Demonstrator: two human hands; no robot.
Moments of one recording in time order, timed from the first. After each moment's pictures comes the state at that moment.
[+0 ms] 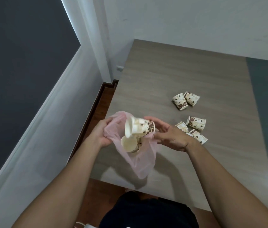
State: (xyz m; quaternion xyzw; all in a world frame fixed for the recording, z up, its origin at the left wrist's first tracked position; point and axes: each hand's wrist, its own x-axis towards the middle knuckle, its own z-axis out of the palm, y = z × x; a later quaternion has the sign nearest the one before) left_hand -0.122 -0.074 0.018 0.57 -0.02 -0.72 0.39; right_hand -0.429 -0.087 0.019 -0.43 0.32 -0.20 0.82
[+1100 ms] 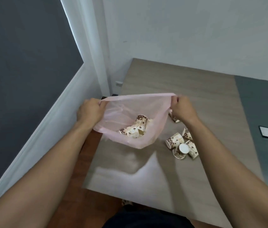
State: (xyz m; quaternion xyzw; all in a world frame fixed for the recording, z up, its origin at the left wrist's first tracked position) left_hand -0.081 -0.126 0.109 0.79 -0.58 -0.09 0.16; right_hand -0.426 -0.159 0.133 -0.61 0.72 -0.23 0.25
